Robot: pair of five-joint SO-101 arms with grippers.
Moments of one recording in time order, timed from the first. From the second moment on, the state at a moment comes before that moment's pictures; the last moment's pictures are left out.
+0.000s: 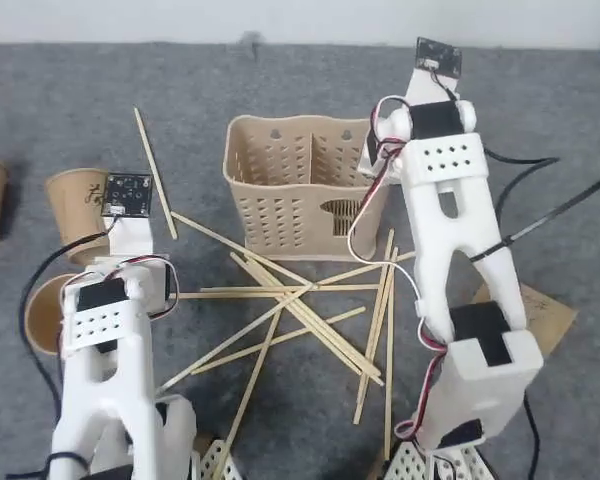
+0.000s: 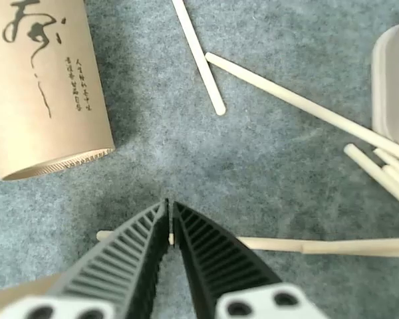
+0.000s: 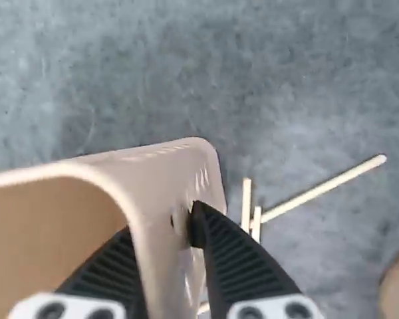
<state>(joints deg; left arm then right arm) -21.8 -35.9 66.0 46.6 -10.2 -15.5 14.7 -21.9 85.6 -25.5</state>
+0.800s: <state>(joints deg) -21.8 -35.9 66.0 46.6 -10.2 -17.6 14.7 -30.3 100.7 -24.5</state>
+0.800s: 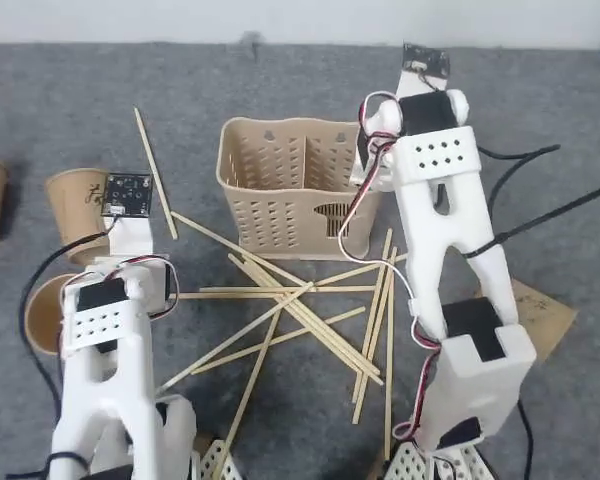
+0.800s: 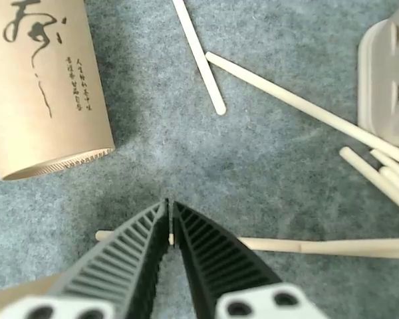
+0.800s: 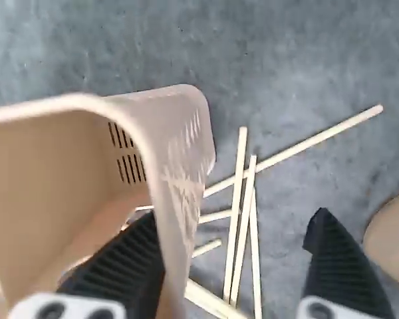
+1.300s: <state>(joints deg) -21.8 -35.9 66.0 46.6 -10.2 -5.7 -17.4 -14.2 100.7 -17.7</state>
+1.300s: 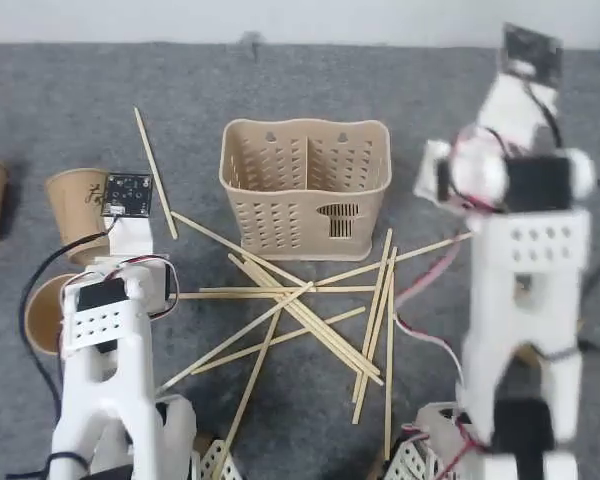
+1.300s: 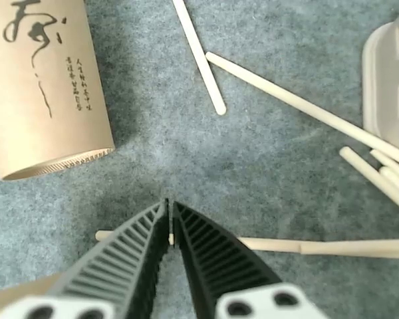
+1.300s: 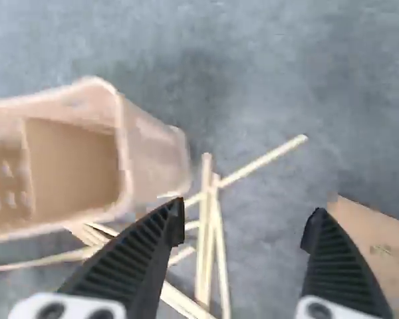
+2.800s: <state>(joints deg) -21.8 -35.9 66.0 46.6 -10.2 26.1 -41.9 60.4 53.5 -2.2</state>
